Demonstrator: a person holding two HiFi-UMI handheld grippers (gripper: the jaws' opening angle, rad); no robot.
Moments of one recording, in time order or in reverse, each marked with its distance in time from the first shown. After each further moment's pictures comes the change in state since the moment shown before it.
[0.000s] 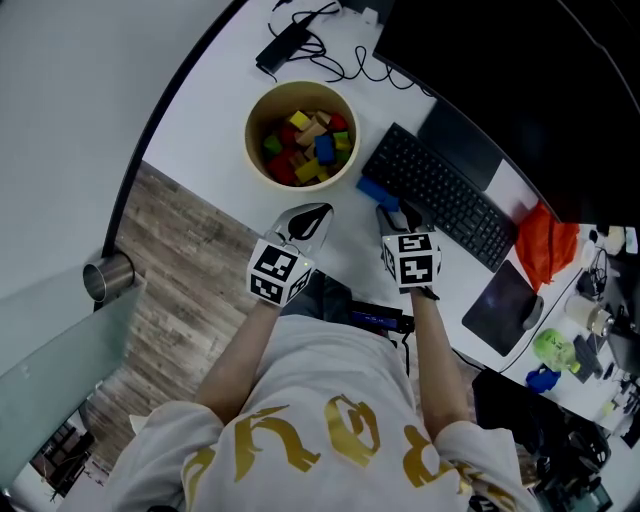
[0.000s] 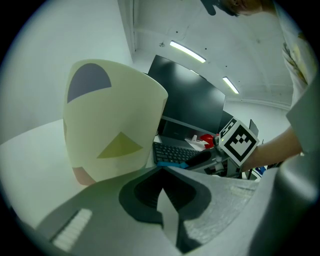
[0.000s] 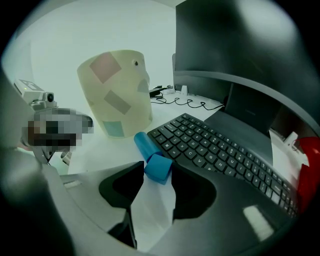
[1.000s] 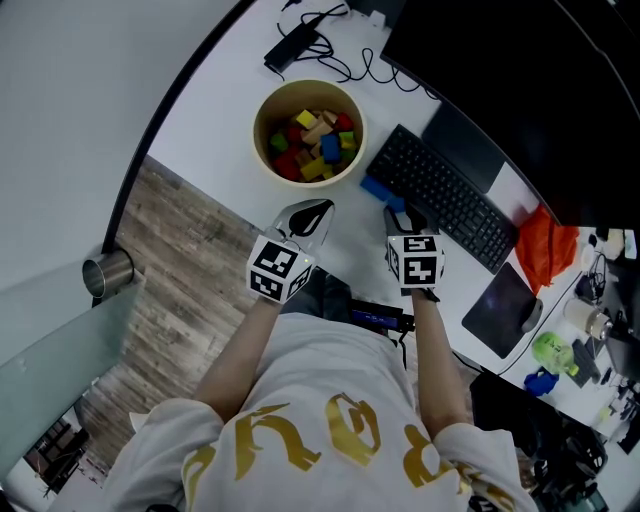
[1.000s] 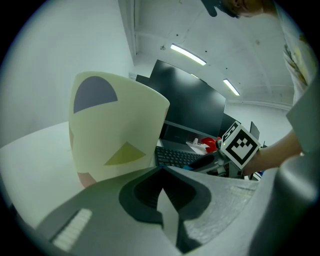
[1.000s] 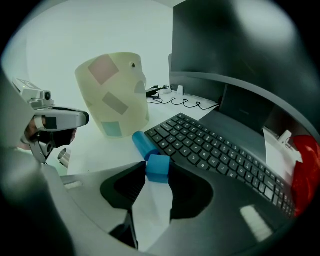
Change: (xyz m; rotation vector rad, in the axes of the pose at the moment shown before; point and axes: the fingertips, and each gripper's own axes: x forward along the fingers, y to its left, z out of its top) left arm -0.007 0.003 0.009 -0.003 -0.030 0.013; right arm -0.008 -0.005 -0.003 0.021 0.009 -0.037
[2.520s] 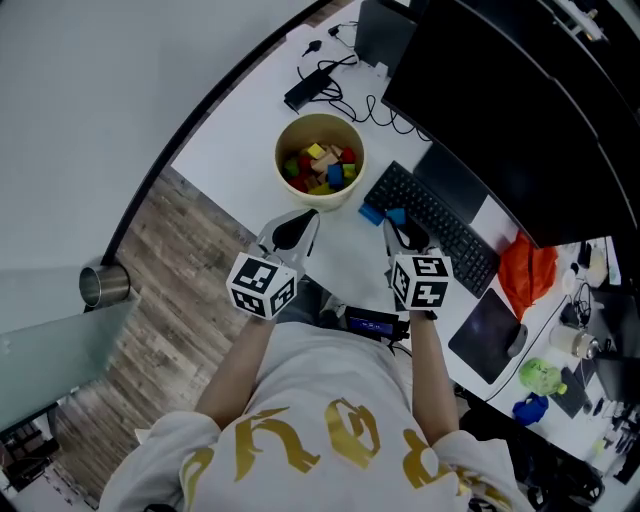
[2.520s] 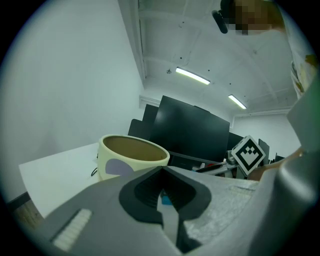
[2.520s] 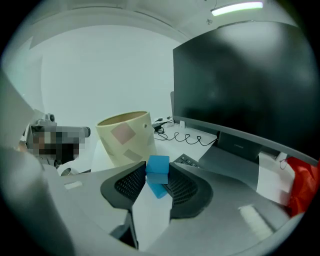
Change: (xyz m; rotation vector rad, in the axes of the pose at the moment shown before) left arm -0.066 -0.001 0.078 -0.024 -0.244 0.119; right arm -0.071 0.010 0.080 0.030 -0.284 0.060
